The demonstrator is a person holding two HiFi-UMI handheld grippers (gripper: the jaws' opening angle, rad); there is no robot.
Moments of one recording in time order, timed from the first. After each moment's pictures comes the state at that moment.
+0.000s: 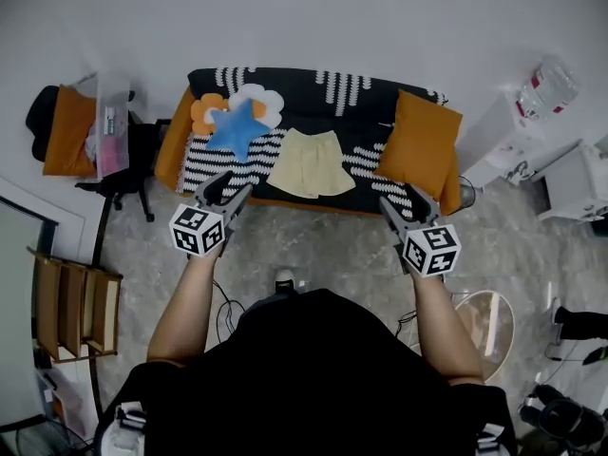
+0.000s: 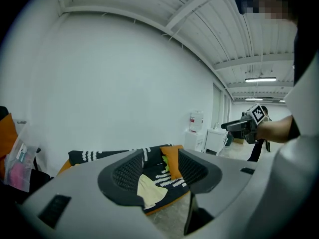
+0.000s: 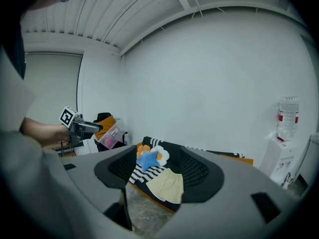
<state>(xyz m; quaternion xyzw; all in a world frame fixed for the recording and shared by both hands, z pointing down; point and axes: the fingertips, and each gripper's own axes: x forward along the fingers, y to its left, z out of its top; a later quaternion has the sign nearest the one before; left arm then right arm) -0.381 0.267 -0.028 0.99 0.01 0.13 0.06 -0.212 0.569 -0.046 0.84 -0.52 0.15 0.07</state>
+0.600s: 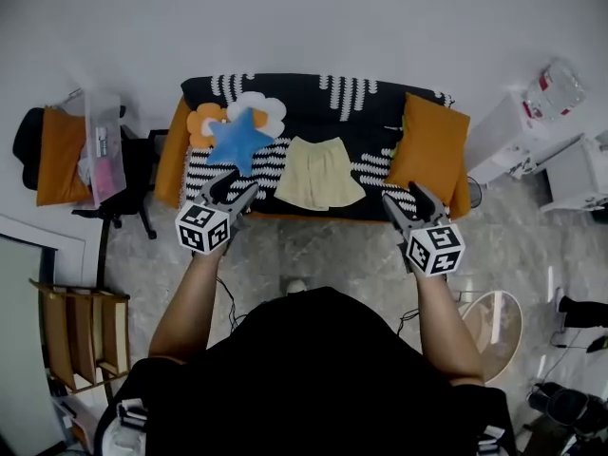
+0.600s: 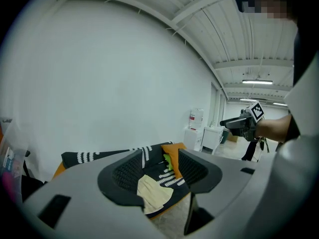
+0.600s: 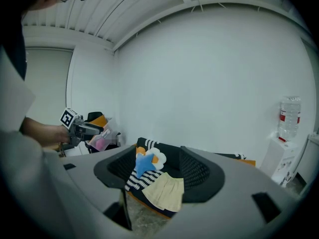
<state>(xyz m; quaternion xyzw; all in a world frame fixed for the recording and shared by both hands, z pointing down) -0.309 0.160 -0.005 0.98 0.06 0.15 0.06 -0.161 0.465 -0.037 0.86 -0.49 0.16 0.07</state>
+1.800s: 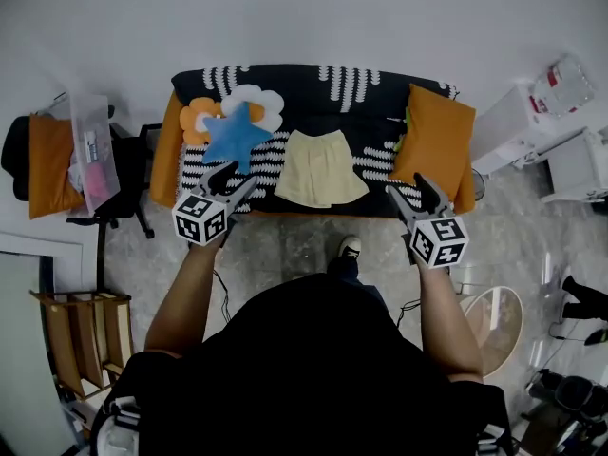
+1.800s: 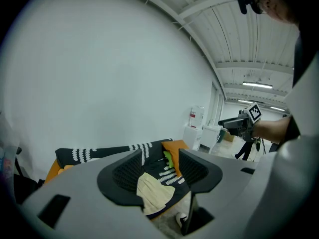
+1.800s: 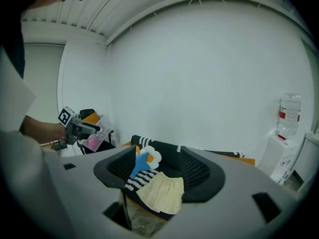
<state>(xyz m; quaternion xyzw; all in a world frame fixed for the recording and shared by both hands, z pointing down) -0.253 0.108 0.027 0.98 0.08 0.18 0.08 -0.103 0.425 -0.010 0.86 -0.46 0.18 0.08</state>
